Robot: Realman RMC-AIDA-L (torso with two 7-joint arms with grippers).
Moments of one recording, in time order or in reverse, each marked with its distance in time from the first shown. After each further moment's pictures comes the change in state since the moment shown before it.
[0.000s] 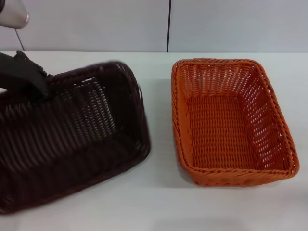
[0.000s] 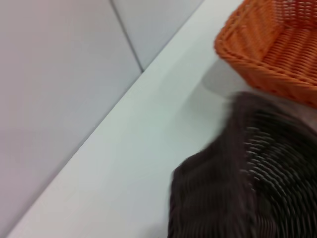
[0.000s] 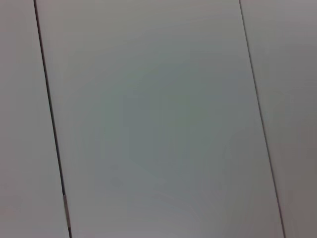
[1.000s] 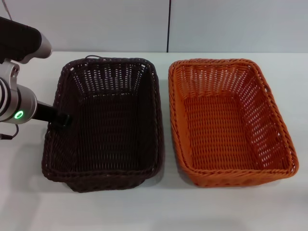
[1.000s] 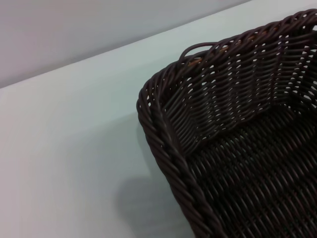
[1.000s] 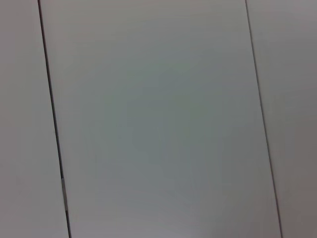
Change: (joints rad) left arm 0.101 -0.009 0.369 0.254 0.208 0.423 -0.744; right arm 0.012 0.001 -0.005 0.041 0.000 -0.009 0.000
